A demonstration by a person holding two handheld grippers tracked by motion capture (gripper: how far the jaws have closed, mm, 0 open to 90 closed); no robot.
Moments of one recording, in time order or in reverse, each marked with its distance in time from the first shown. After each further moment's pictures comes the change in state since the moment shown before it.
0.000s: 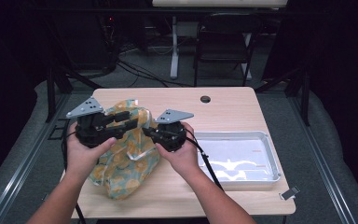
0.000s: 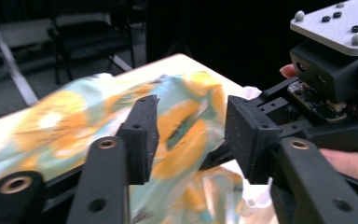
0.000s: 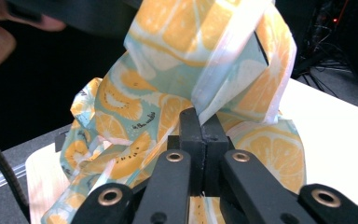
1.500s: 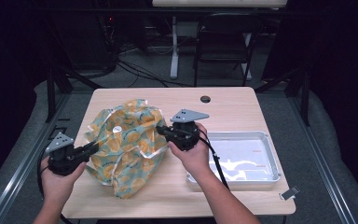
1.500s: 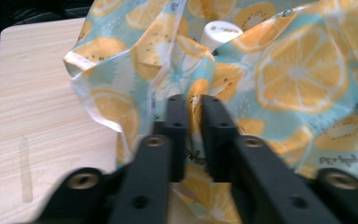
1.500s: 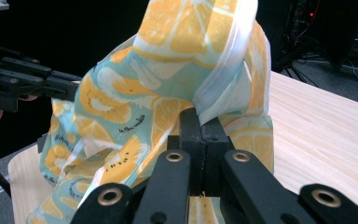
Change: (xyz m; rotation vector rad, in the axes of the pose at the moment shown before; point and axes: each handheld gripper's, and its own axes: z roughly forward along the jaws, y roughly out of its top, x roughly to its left) left arm 0.058 -0.123 -0.037 0.135 0.294 -0.148; right arm -0.023 -0.014 -0.020 -0.010 -0.053 0.049
